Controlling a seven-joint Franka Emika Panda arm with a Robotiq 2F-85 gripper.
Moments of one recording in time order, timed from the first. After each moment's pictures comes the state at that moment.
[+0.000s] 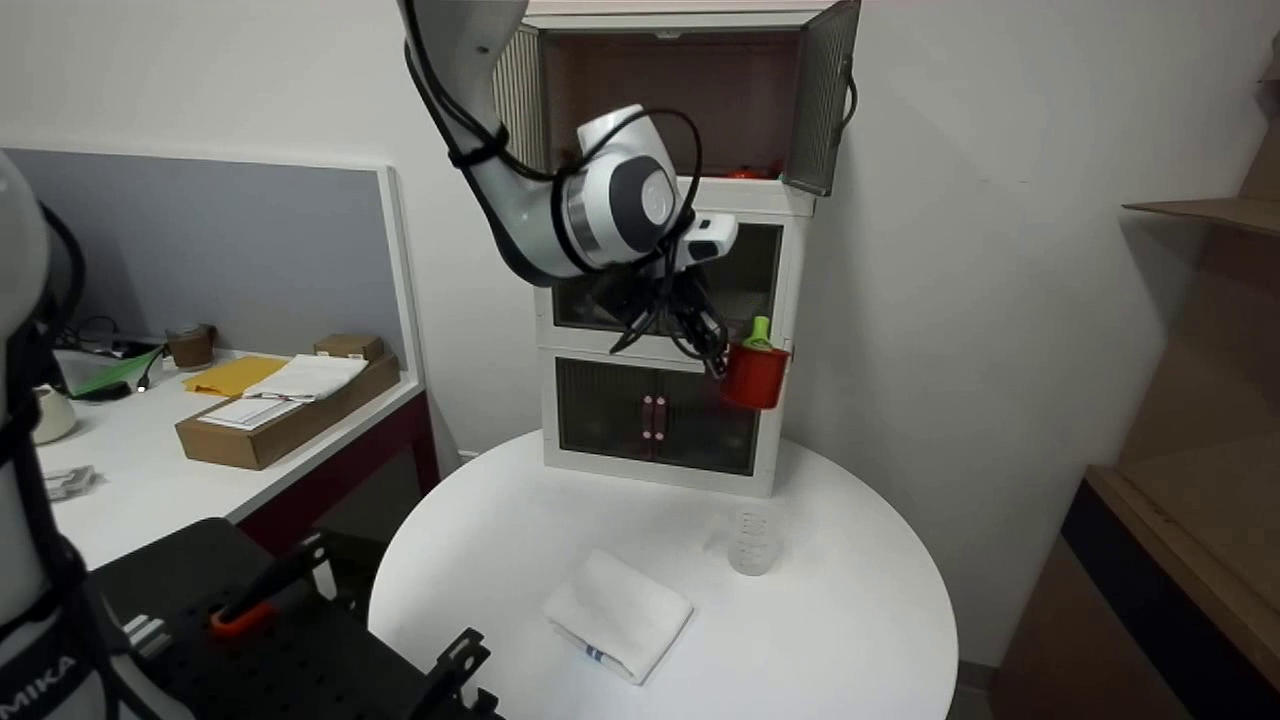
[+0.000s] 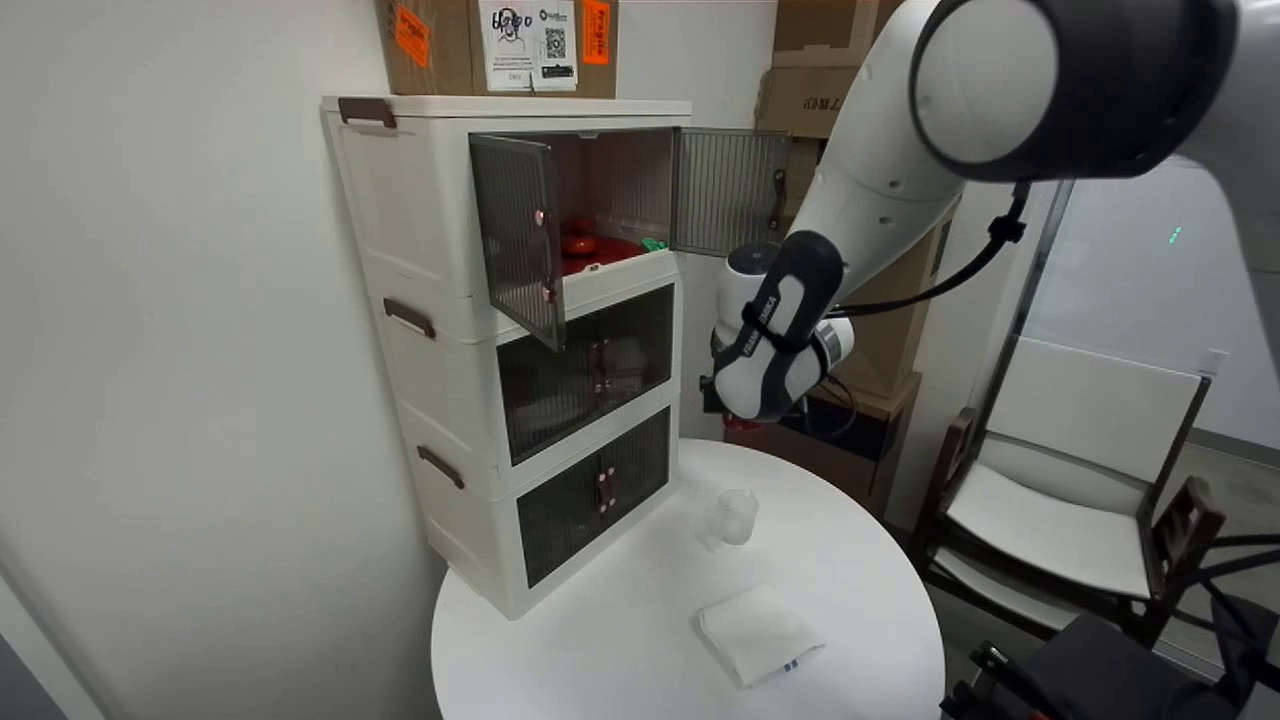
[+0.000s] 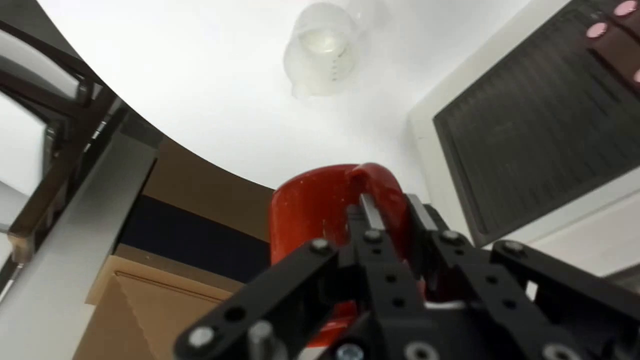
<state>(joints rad) 0.36 0.53 -0.51 -2.13 -0.25 3.01 0.81</state>
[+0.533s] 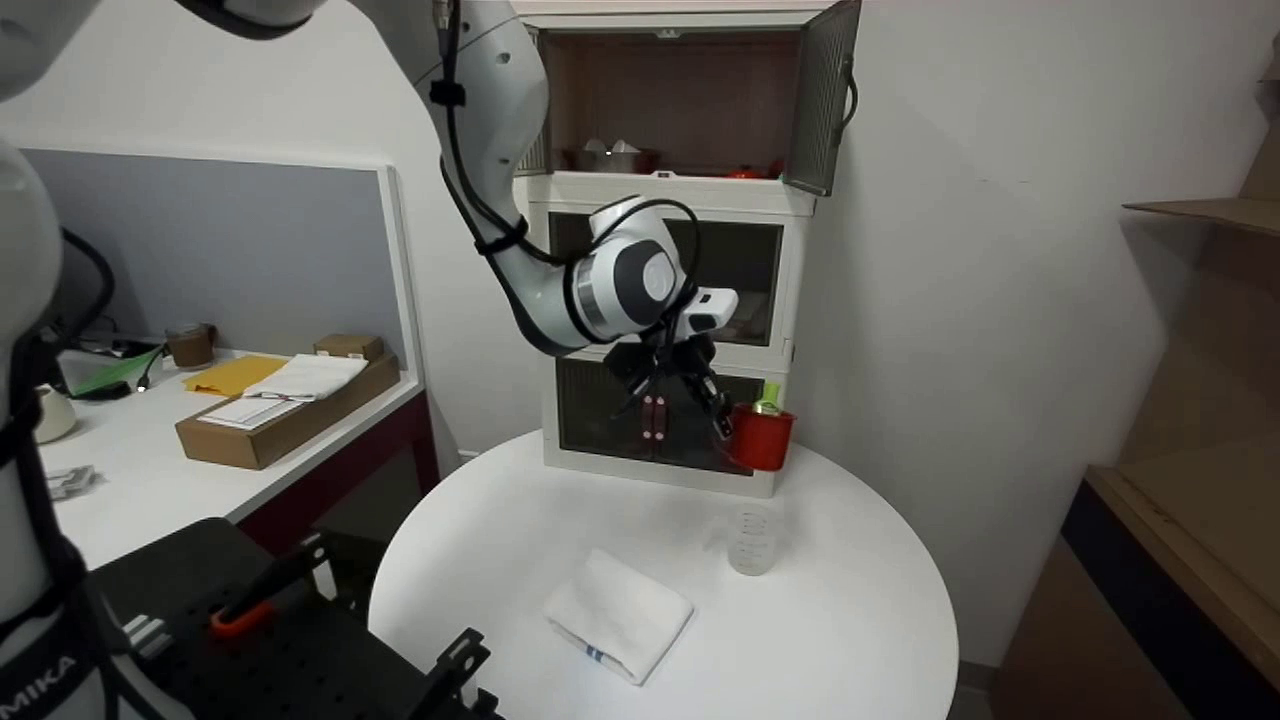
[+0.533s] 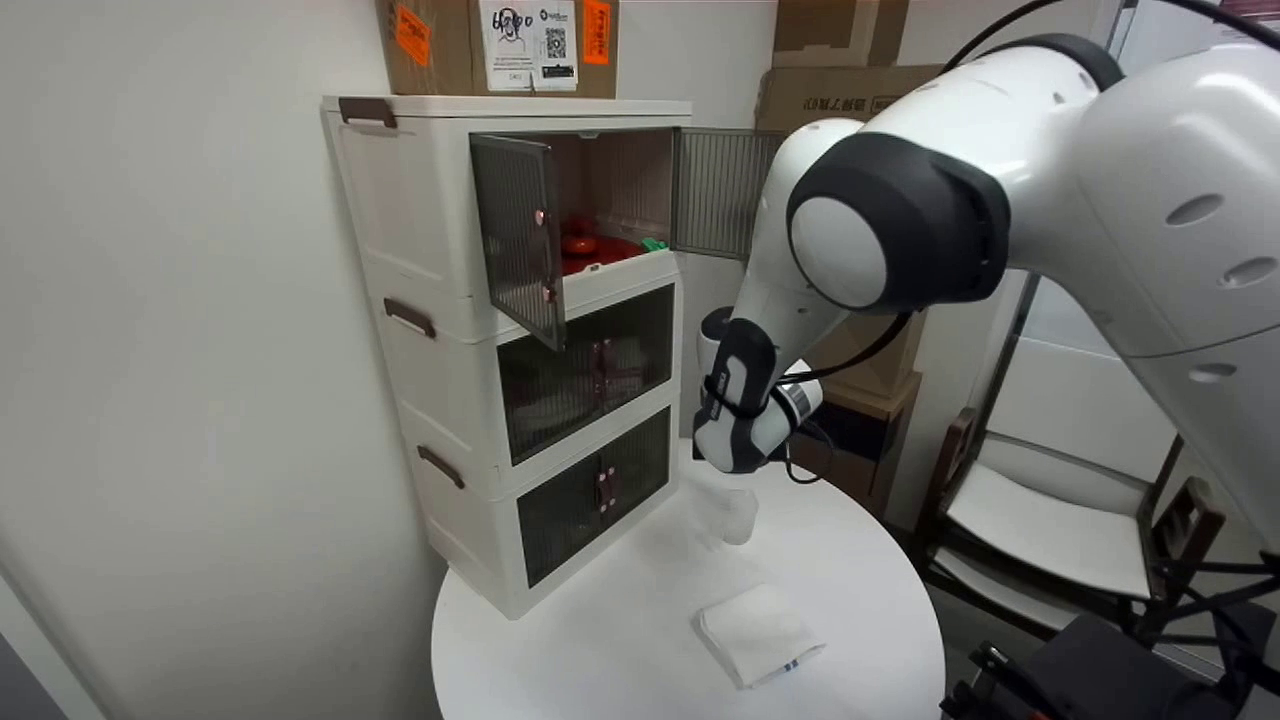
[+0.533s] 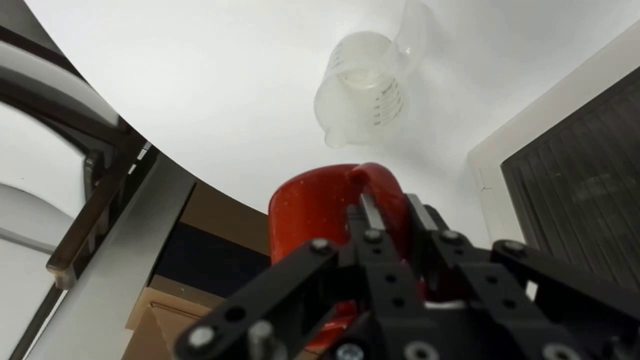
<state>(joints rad) 0.42 0.82 -0.56 -1.99 -0.10 3.01 0.85</state>
